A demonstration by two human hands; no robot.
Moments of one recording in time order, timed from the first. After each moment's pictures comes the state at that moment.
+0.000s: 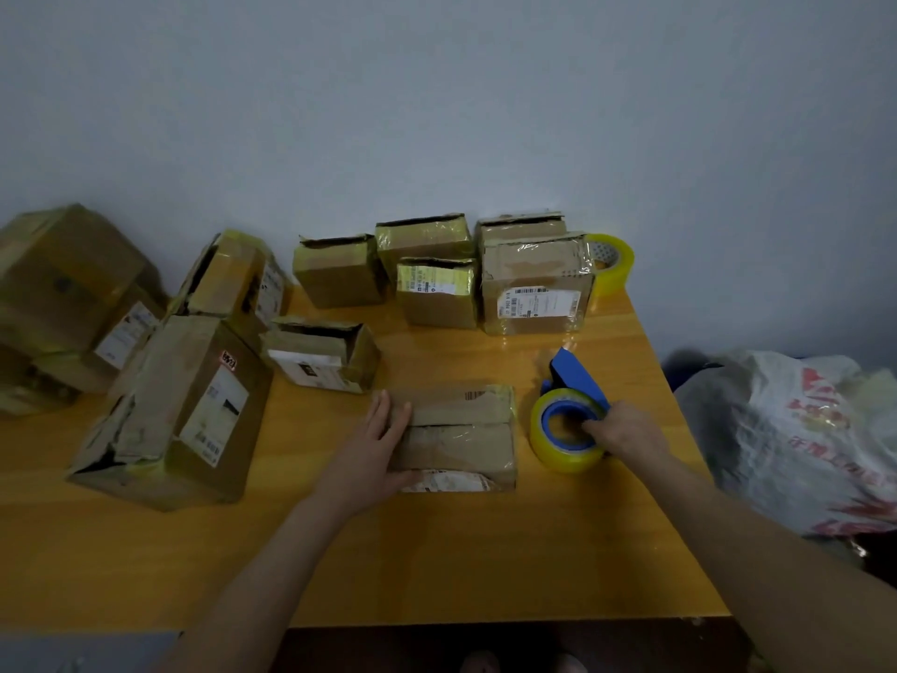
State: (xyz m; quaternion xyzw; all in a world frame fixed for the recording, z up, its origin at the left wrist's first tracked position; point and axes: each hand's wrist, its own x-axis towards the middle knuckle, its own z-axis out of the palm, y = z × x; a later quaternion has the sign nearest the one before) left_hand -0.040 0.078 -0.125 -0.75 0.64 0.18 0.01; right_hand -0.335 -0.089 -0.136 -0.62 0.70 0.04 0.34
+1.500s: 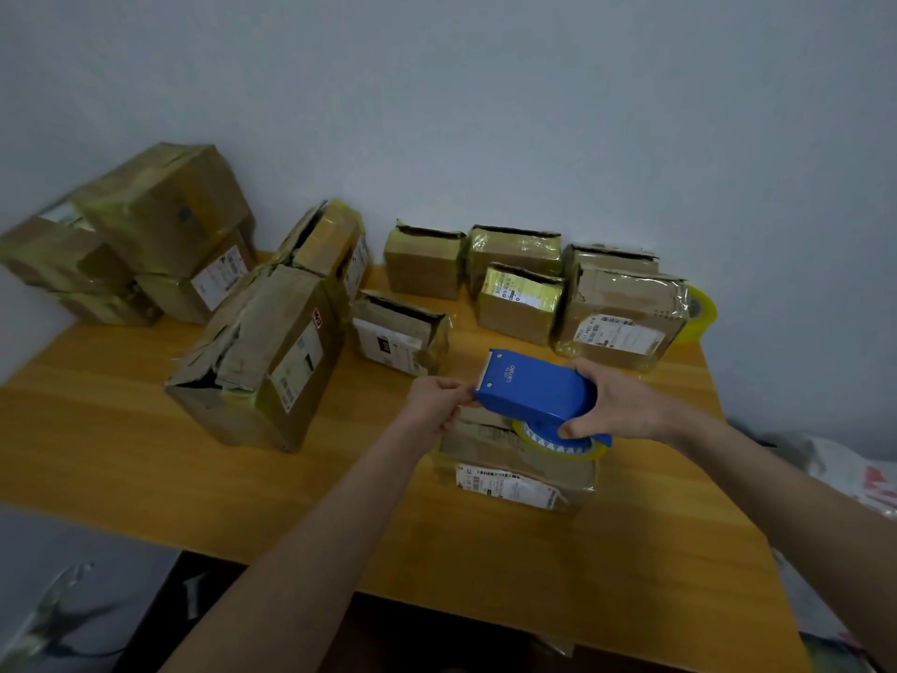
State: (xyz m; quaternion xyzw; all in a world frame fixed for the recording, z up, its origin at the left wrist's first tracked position) left_hand -0.040 0.055 -0.074 -0.72 0.17 0.48 -0.48; right_hand -0.243 -0.071 -0.026 -0.83 0.34 0.04 0.43
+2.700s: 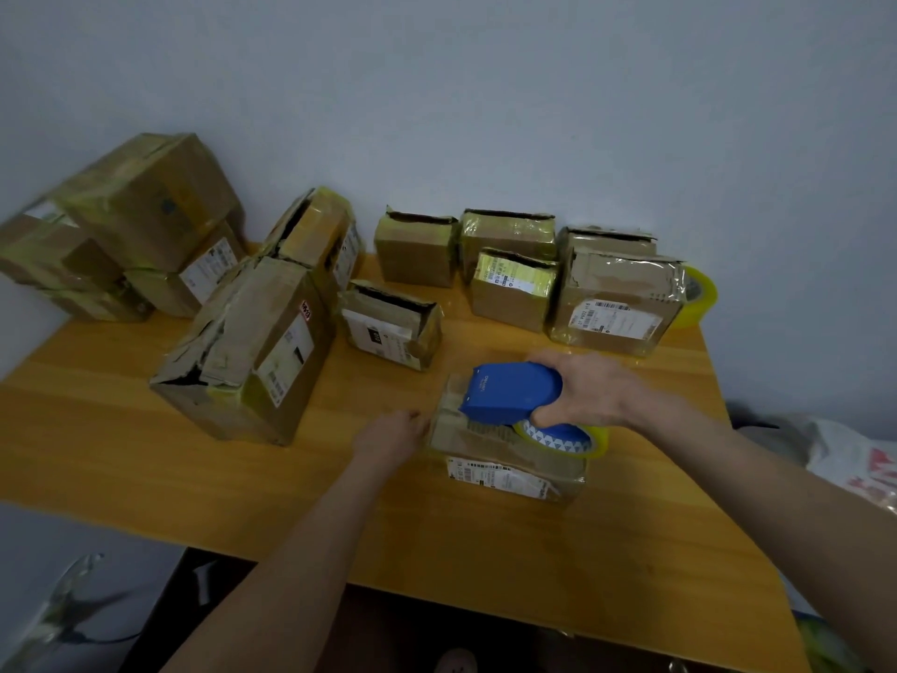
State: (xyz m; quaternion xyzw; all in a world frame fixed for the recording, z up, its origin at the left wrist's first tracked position) left_hand -0.020 0.080 -0.135 -0.89 0.40 0.24 -0.04; right_hand -0.222 -0.068 -0.028 -0.92 0.31 0.09 0.23
